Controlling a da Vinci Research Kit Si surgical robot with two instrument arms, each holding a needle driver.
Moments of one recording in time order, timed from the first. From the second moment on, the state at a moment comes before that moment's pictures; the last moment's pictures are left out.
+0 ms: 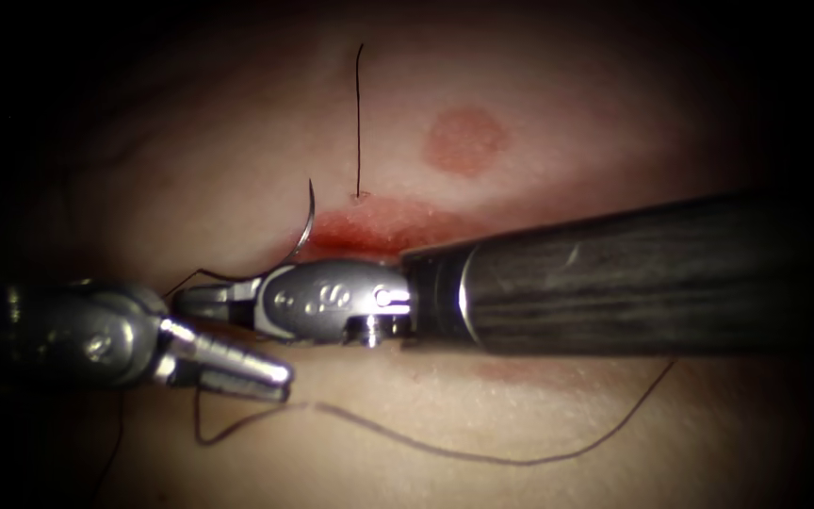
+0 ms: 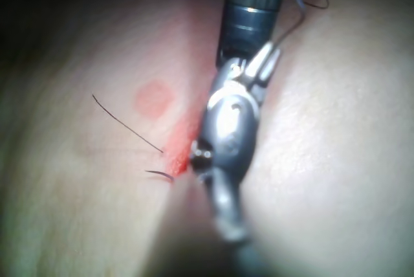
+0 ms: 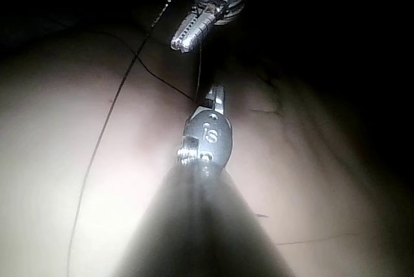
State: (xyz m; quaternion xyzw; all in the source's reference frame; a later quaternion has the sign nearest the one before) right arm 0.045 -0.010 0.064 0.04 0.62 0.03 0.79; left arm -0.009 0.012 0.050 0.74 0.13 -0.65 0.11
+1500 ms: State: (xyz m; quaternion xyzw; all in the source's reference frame) right arm 0.042 -0.013 0.065 0.15 0.74 -0.05 0.65; left arm -0.007 0.019 0.063 0.74 0.09 -0.67 0.03
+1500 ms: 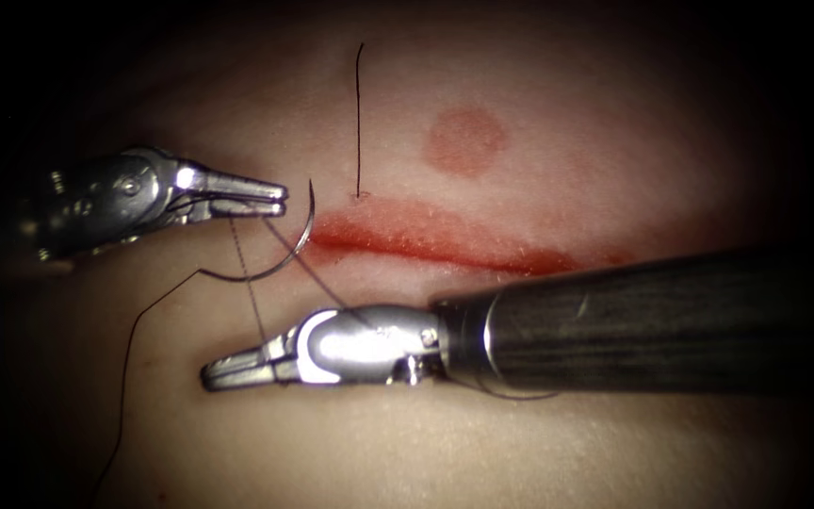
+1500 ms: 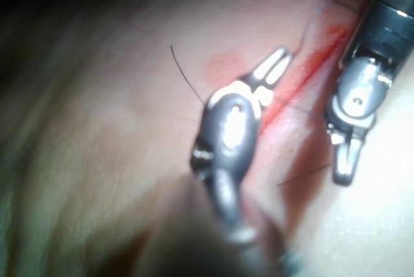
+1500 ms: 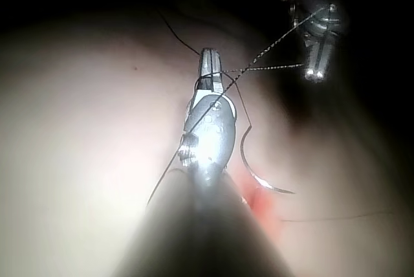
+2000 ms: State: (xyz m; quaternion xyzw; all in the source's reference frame) right arm 0.041 -0.013 0.065 0.15 0.78 0.04 0.61; left arm -0.006 0.020 0.066 0.74 0.09 -0.67 0.02
